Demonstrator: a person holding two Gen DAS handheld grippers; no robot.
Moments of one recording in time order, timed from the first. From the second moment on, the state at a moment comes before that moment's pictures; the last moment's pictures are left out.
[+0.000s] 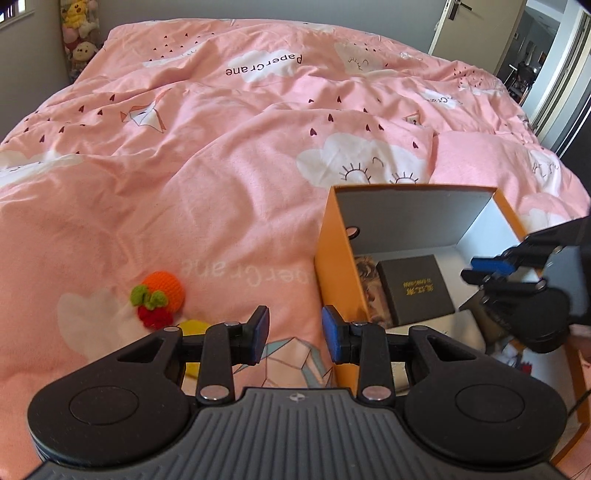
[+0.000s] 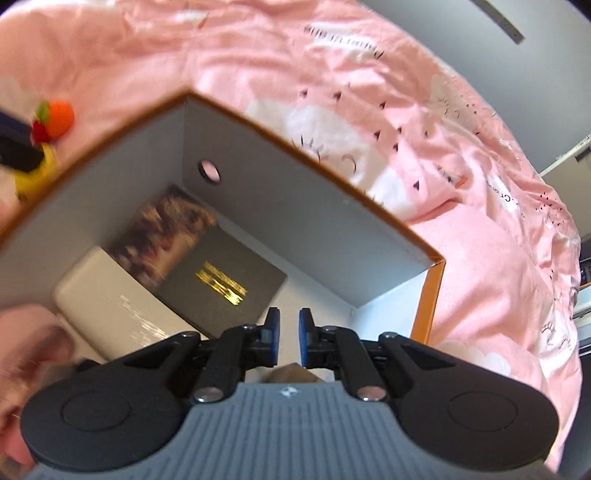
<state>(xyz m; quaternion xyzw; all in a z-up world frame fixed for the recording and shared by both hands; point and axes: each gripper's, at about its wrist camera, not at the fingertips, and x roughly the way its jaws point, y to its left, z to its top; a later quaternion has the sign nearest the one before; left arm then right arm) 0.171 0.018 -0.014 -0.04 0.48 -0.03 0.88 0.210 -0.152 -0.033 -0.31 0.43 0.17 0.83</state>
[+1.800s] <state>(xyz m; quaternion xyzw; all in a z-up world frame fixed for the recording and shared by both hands) 0.139 0.131 -0.053 -0.03 0.49 0.09 0.87 0.203 0.084 -0.084 -0.37 0.44 0.45 0.68</state>
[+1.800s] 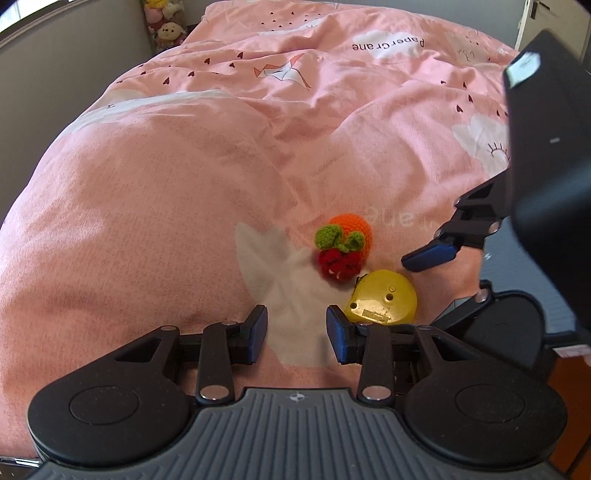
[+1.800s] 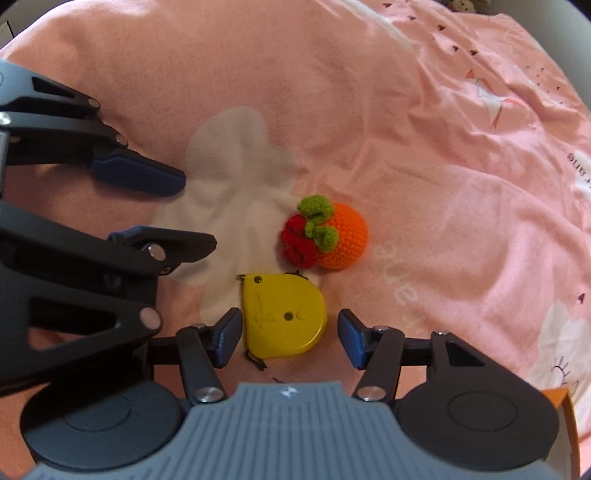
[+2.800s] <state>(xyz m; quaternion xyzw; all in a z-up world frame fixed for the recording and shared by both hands) 0.149 0.136 -0.024 -0.04 0.50 0.01 0.87 0.180 0.023 -0.021 -0.31 0.41 0.44 0.74</state>
